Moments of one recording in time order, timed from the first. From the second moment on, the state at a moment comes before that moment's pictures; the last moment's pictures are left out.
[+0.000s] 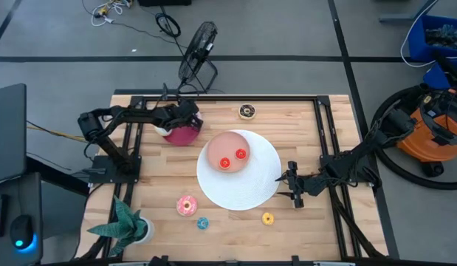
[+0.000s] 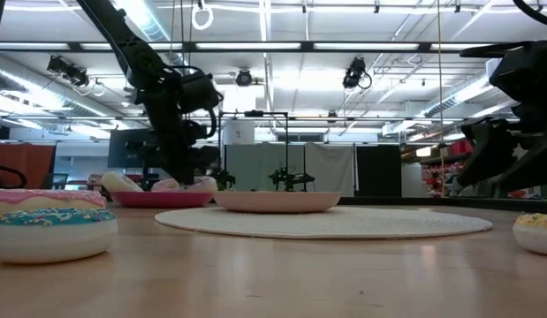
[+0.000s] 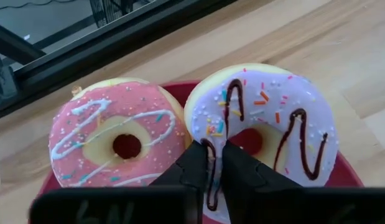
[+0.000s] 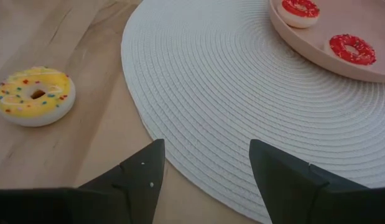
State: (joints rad) left arm 0.57 1.63 0.80 -0.18 -0.43 -0.41; right arm 0.61 1.16 0.16 0.32 0.46 0.22
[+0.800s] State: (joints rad) left arm 0.56 1.55 0.90 -0.42 -0.43 -0.40; right arm 0.61 1.16 0.16 0.31 0.46 0.22
